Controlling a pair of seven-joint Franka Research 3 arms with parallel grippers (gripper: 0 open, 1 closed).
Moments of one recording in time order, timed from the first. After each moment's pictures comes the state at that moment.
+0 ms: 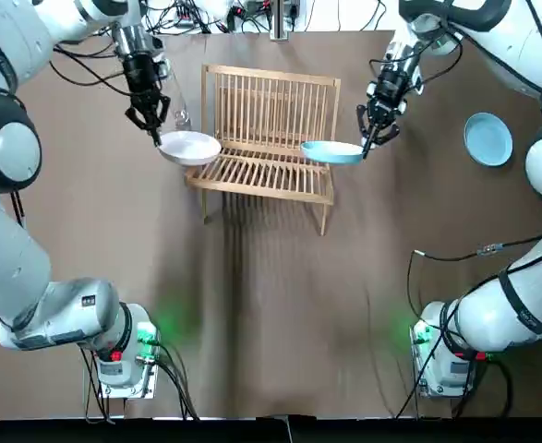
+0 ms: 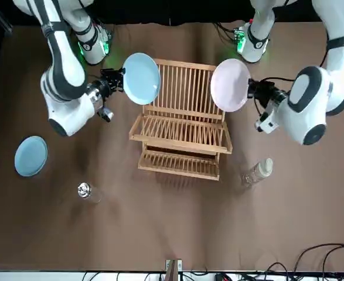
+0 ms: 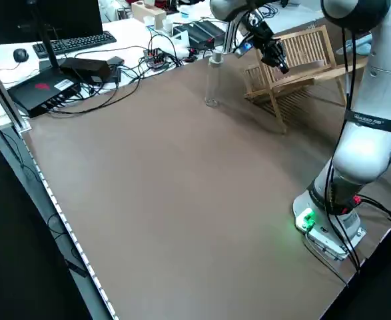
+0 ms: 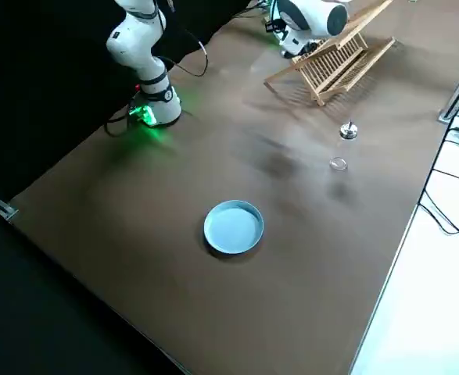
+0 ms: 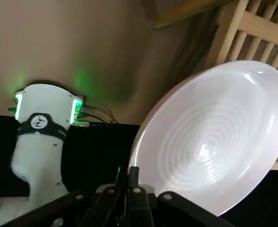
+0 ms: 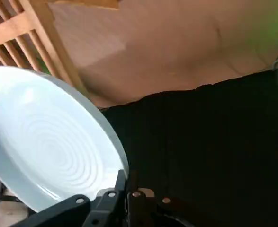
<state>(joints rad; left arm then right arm) 0.12 0.28 -0.30 -1.78 -0.36 1.19 -0.44 0.23 0.22 0.07 -1.93 0.77 1.29 0.72</state>
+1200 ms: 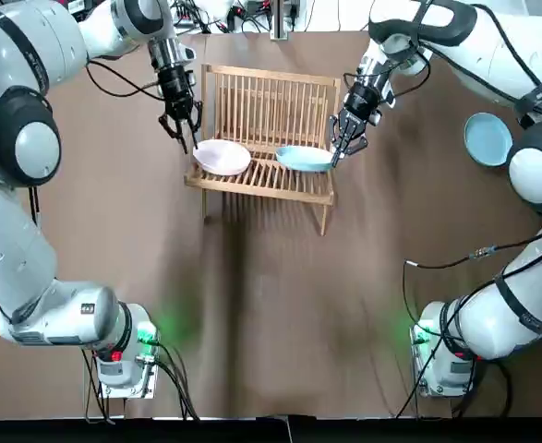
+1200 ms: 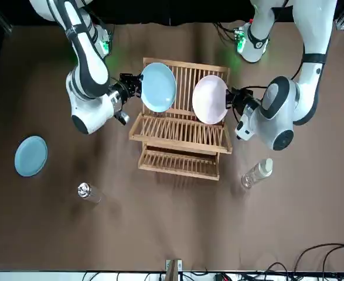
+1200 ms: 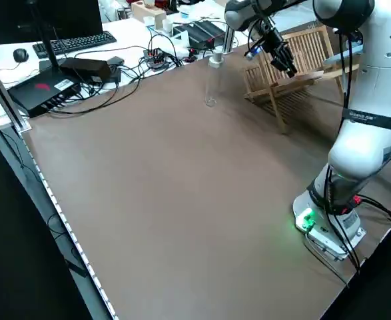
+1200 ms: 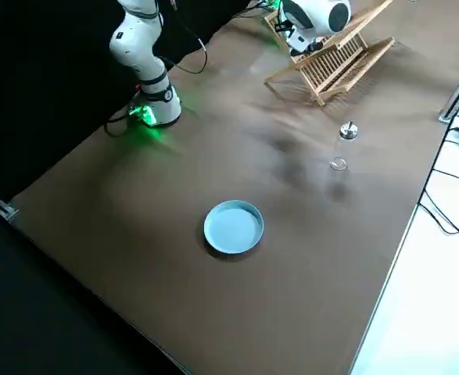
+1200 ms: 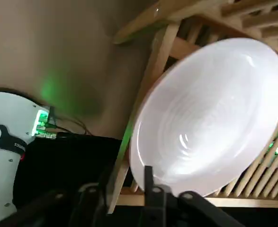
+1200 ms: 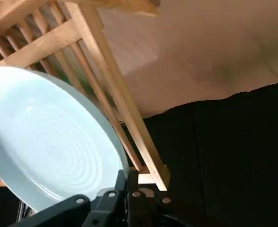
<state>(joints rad) -0.01 0.35 -0.31 -1.76 -0.42 1.36 -0.58 0.34 0.28 0.07 -1.94 0.85 1.48 0.77</state>
